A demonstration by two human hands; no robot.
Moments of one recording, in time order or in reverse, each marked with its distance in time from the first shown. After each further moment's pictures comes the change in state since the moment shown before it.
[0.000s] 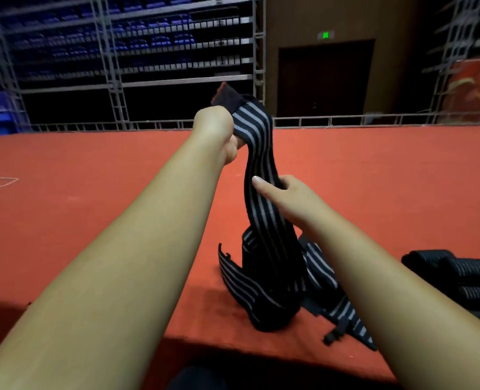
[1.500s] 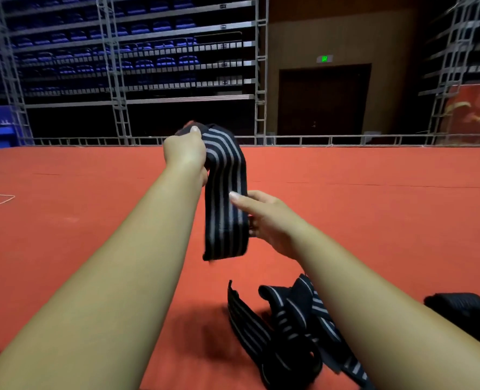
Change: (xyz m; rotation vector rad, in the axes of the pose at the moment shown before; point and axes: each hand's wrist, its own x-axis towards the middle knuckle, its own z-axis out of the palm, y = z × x) left_hand 0.095 0.034 -0.040 0.149 0.170 0.202; right_hand 0.054 -0.050 0.045 0.437 -0.365 -0.028
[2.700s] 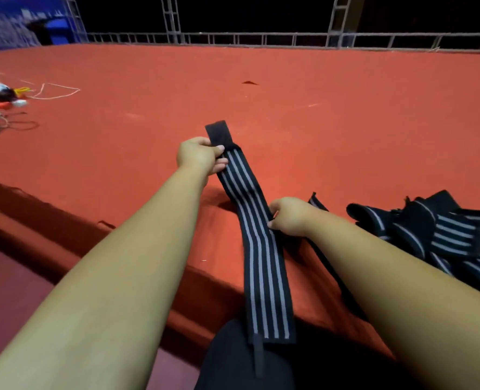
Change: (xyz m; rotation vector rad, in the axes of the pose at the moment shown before) left_hand 0.089 -0.197 -0.238 0.467 0.057 -0.222; right_hand 0.066 0.217 0.097 -1.136 -0.301 0.300
